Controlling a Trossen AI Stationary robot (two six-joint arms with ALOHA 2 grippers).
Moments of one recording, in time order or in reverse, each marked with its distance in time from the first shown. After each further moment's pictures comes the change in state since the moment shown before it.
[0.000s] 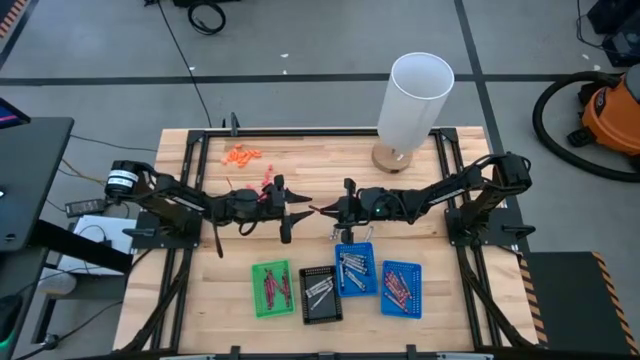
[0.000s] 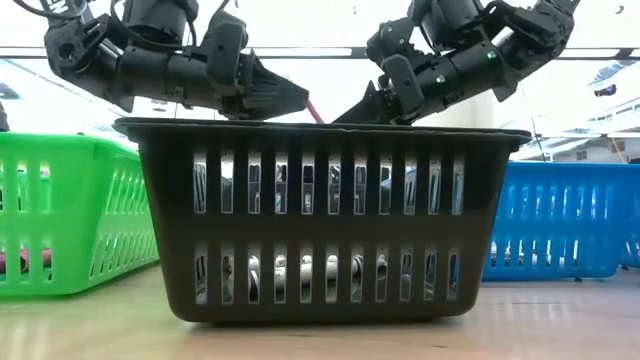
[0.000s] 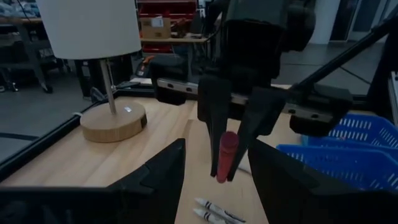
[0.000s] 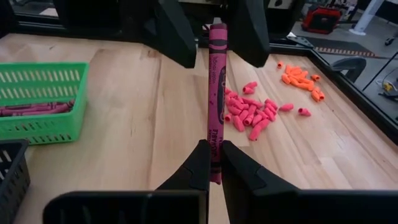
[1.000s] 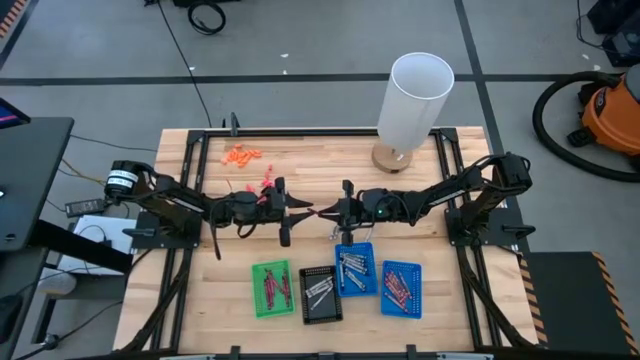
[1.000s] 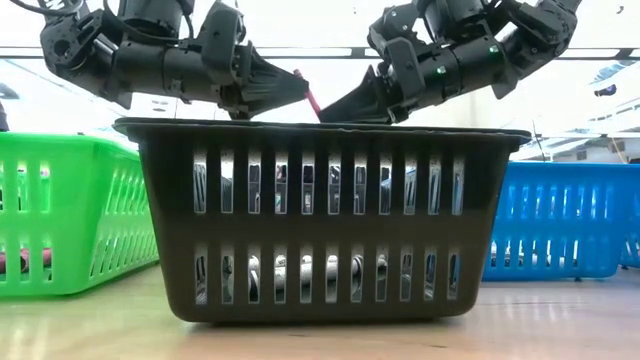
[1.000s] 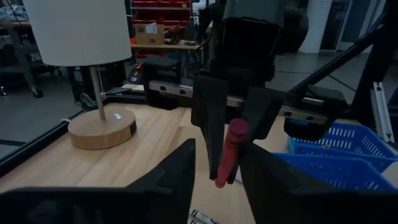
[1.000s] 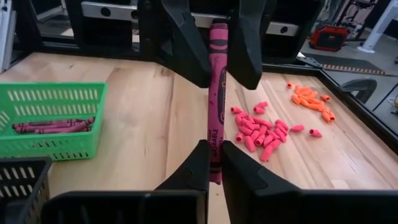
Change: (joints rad) left arm -0.026 0.000 0.000 0.029 -0.003 -0.015; right arm 0.019 0.001 0.000 0.066 -0.036 -0.019
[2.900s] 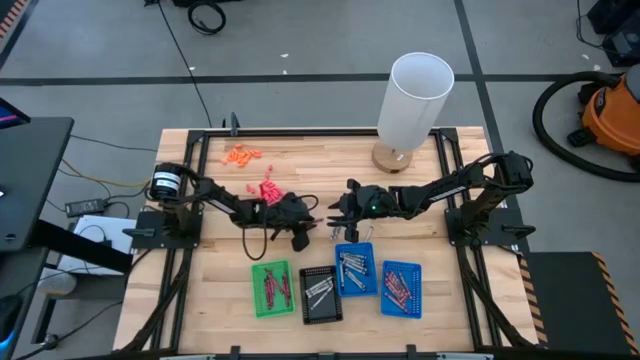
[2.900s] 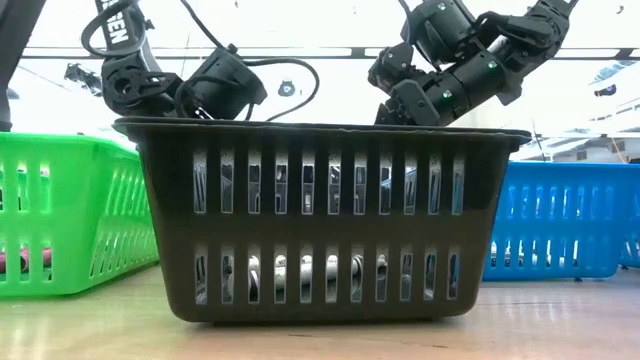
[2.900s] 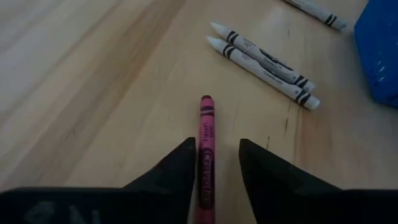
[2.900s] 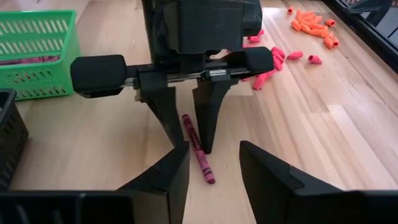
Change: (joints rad) left arm 0.050 0.352 0.187 -0.466 0.040 -0.255; right arm -0.058 -0.017 0.001 -0.253 -0.022 0.071
